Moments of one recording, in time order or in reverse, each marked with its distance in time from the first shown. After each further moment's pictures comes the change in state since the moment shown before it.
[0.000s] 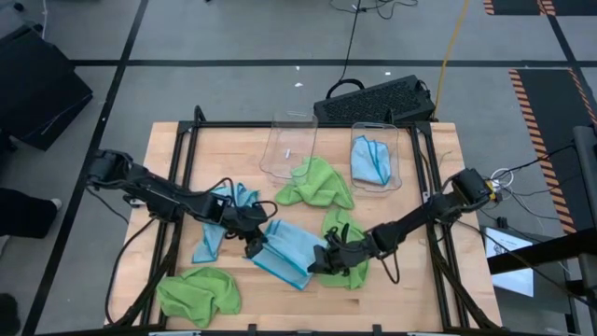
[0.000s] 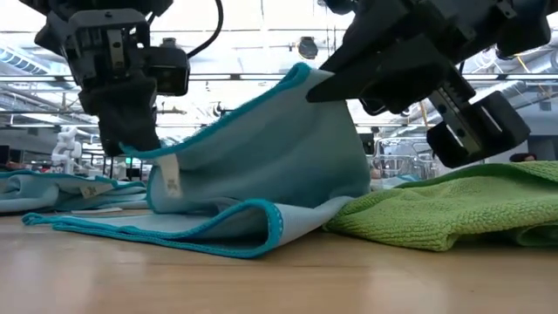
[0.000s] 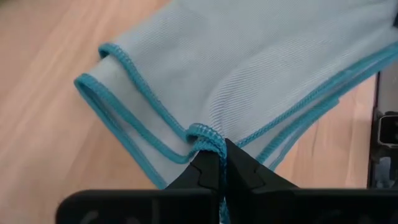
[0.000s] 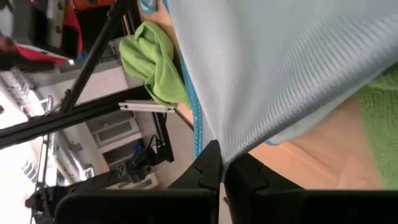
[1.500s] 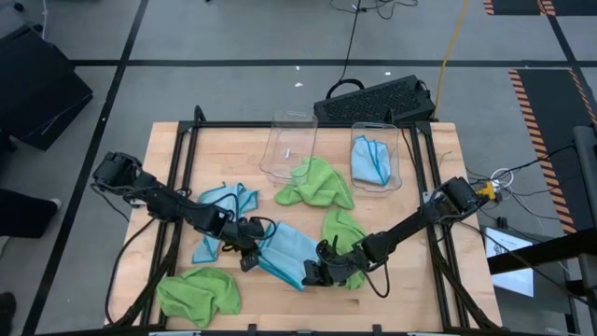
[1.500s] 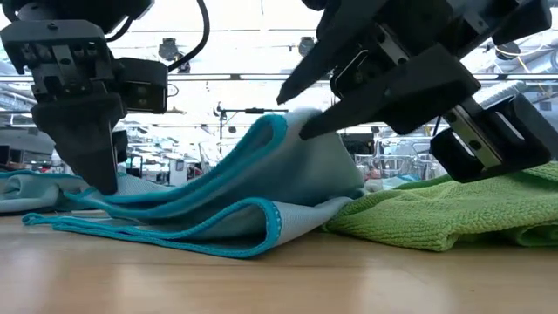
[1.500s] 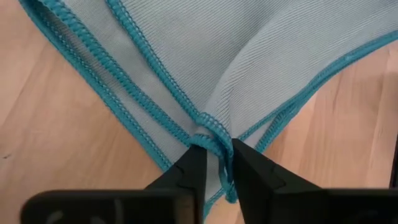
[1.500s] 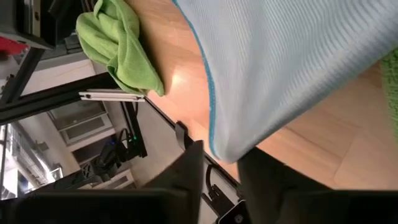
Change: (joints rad) left arm -0.128 0.087 -0.002 -0.013 -0.021 -0.076; right arm 0.035 0.120 0.172 -0.157 -0.036 0.013
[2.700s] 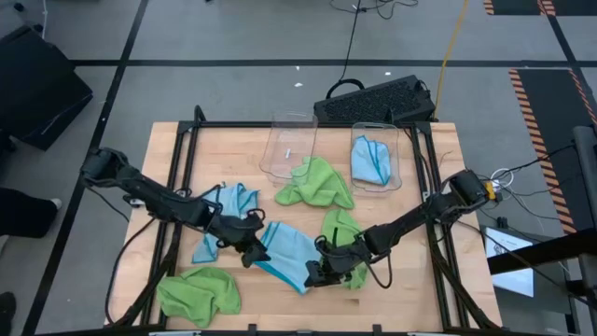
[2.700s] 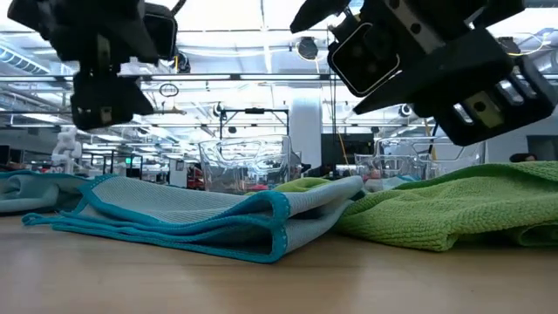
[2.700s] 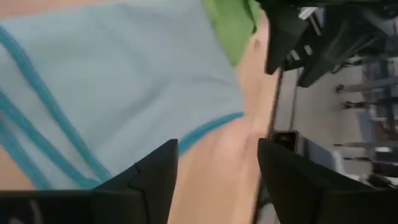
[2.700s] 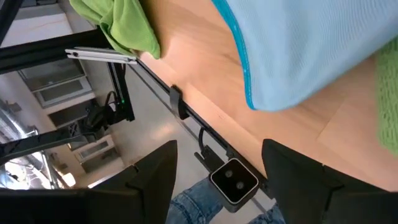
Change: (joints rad) left arm -0.004 -0.153 0.003 0.165 -0.001 -0.215; right arm -0.047 -0.093 -0.001 -0.106 -0.195 -0.110
